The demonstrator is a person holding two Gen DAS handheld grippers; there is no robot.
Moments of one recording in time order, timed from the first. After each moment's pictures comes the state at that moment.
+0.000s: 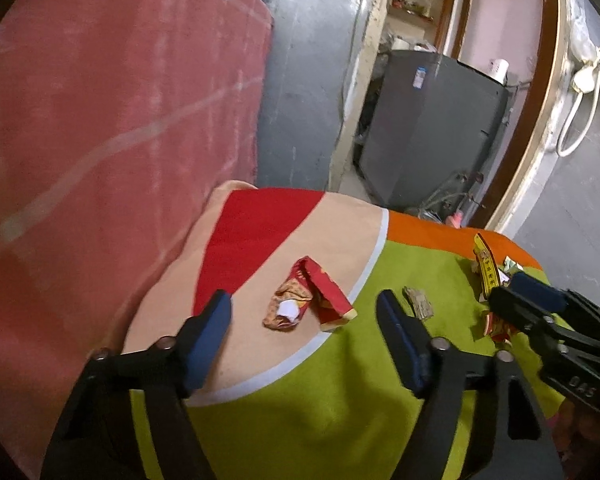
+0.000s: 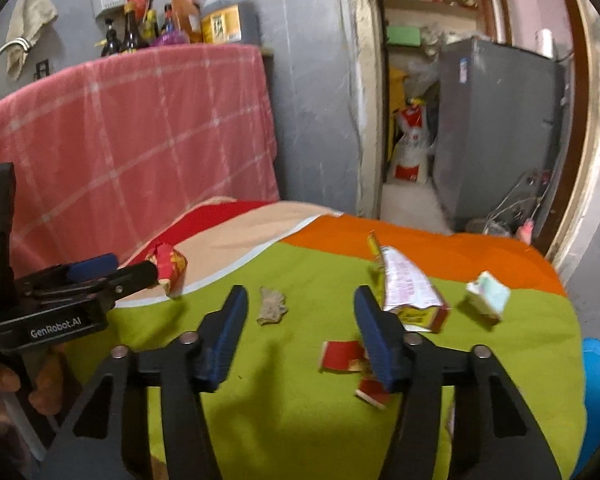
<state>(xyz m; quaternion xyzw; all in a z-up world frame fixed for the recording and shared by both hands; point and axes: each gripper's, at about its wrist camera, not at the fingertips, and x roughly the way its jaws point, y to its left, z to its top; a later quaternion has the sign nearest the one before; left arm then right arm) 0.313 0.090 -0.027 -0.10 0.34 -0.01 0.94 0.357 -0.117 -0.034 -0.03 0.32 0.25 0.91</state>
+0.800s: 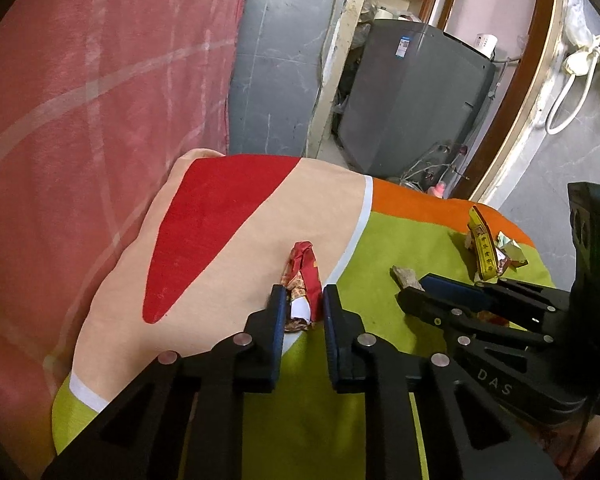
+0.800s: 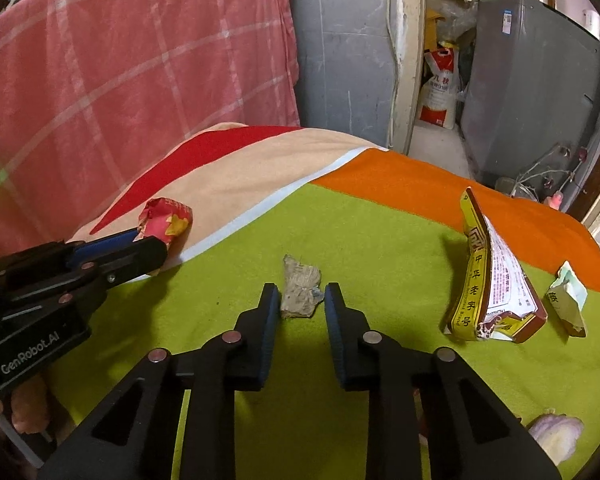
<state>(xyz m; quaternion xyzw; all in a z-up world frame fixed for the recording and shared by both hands) 0.331 0.080 -0.043 -0.10 0.38 -0.05 0.92 0.398 -0.071 -0.075 -0.08 0.43 0.26 0.86</state>
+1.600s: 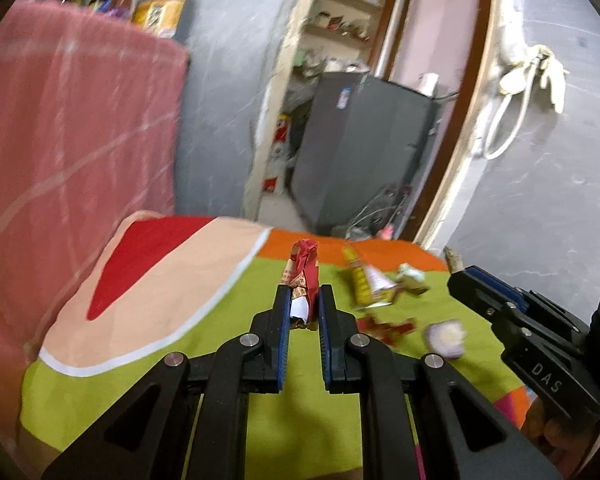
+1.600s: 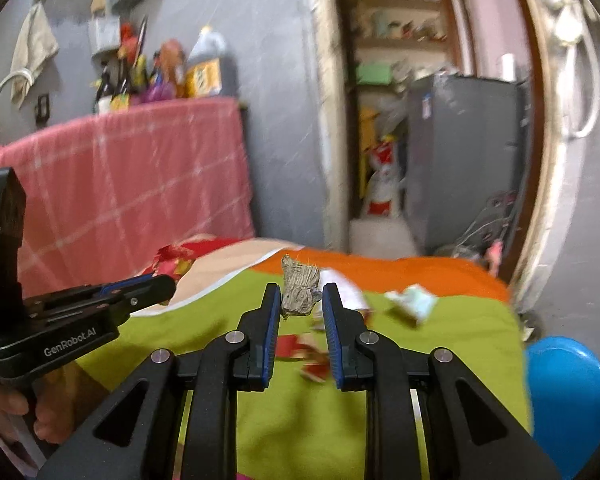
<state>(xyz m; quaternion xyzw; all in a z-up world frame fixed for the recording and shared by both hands) 0.278 0.007 0.013 -0.10 0.27 -0.11 0.95 0.306 -0.178 0.003 -0.01 0.23 0.20 0.95</state>
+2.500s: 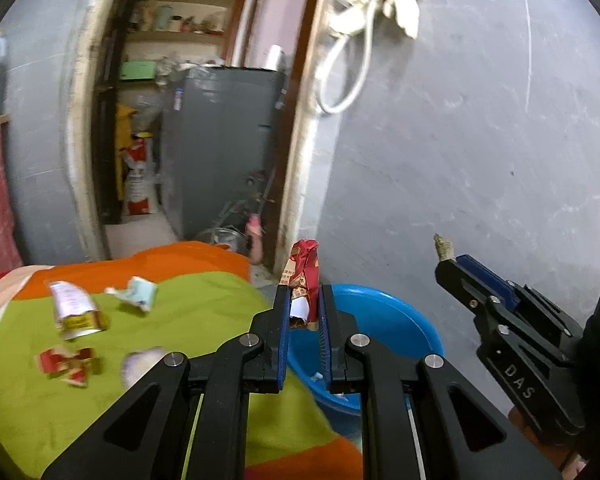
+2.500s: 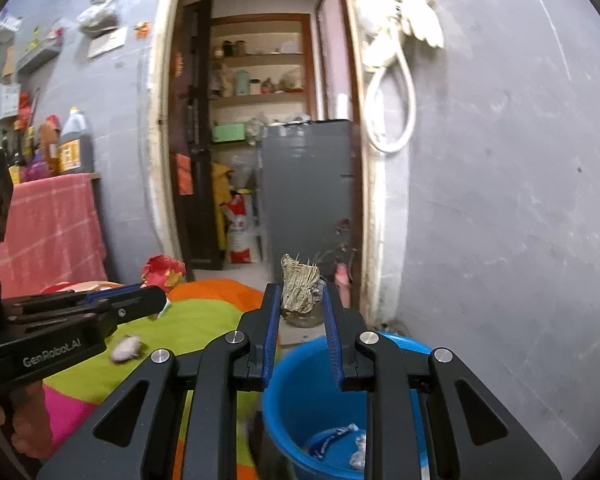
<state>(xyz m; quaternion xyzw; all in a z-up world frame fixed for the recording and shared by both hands) 0.278 -0.250 0.026 -0.01 0.25 -0.30 0.92 0.233 -0.401 0.002 0.03 0.14 -0.02 0.99</state>
